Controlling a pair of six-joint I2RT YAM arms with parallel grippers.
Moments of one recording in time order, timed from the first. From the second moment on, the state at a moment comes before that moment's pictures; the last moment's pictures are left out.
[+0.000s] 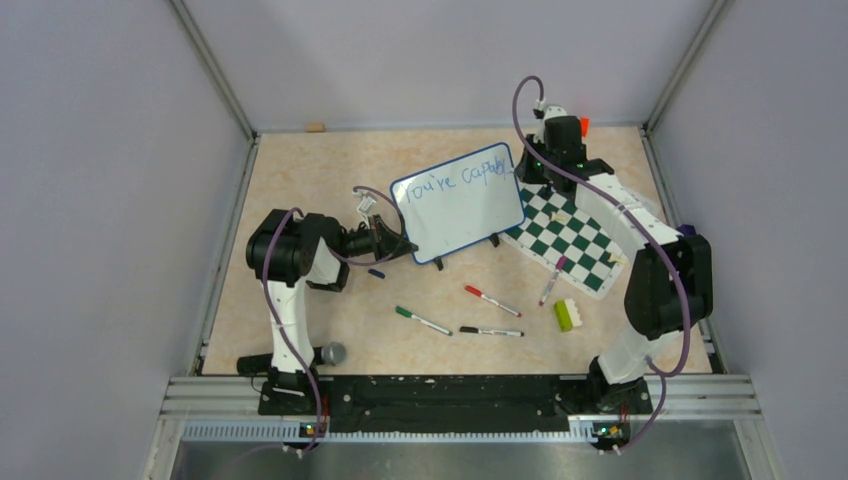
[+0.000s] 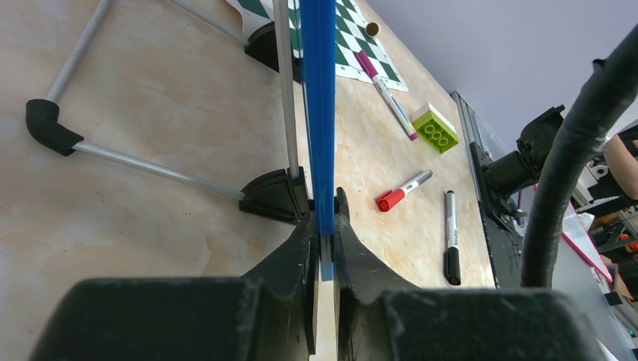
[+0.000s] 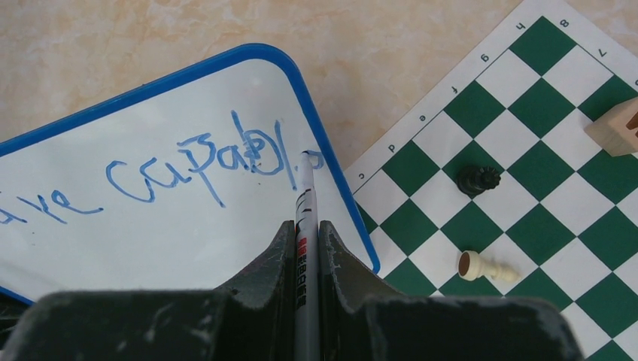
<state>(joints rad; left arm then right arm) -0.16 2.16 0.66 1.55 1.16 -0.74 0.27 1.68 1.37 -0.30 -0.03 0.24</state>
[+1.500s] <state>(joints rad) -0.16 2.16 0.66 1.54 1.17 -0.74 0.27 1.61 1.28 -0.31 0.02 0.24</state>
